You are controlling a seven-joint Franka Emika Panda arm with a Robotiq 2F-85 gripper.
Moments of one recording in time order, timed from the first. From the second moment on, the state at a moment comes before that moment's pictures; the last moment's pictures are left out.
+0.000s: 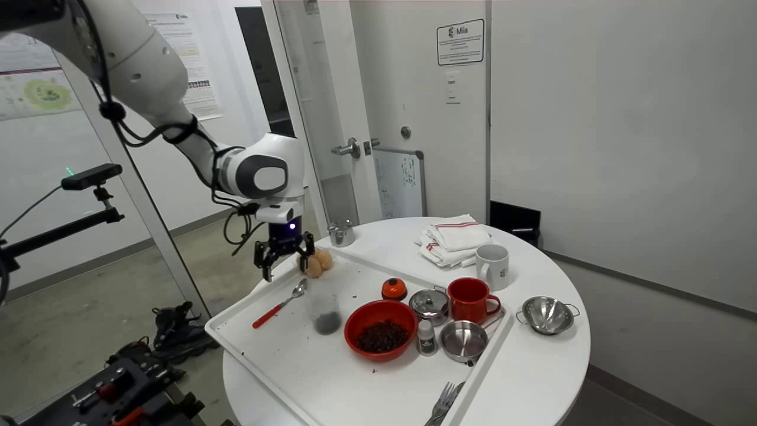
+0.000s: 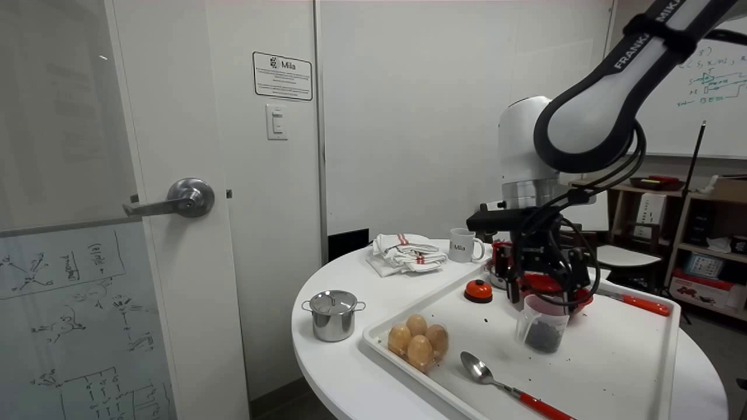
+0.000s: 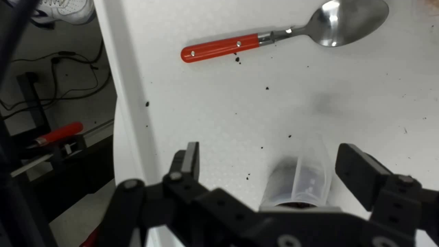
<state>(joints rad) 0.09 0.47 0.03 -2.13 0.14 2.38 1.82</state>
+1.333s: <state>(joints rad) 0.05 0.62 -0.01 -2.01 0.25 2.41 1.71</state>
